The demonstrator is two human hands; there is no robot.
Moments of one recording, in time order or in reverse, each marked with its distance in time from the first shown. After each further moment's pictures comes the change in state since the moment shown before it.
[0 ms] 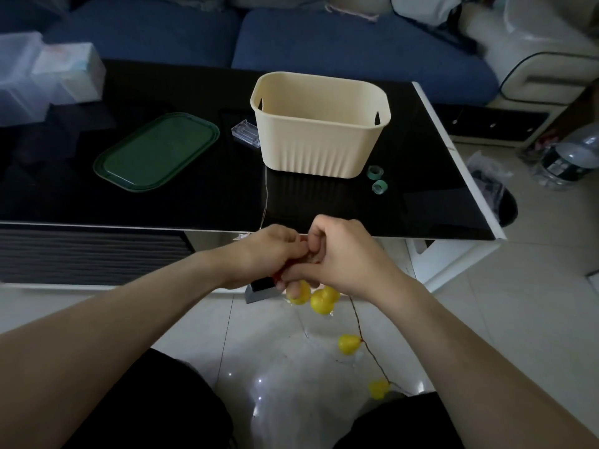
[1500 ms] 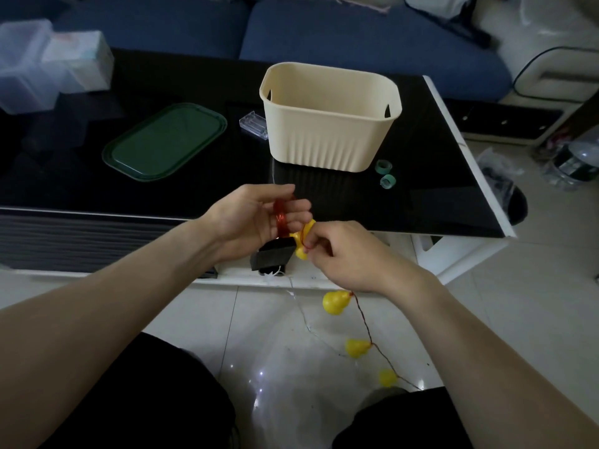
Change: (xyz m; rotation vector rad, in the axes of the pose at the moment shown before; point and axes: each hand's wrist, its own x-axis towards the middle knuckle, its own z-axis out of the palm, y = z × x) left_hand 0.003 0.005 -0.031 -0.801 0.151 0.033; right_hand 0.004 0.007 0.004 -0.080 -0.175 -0.070
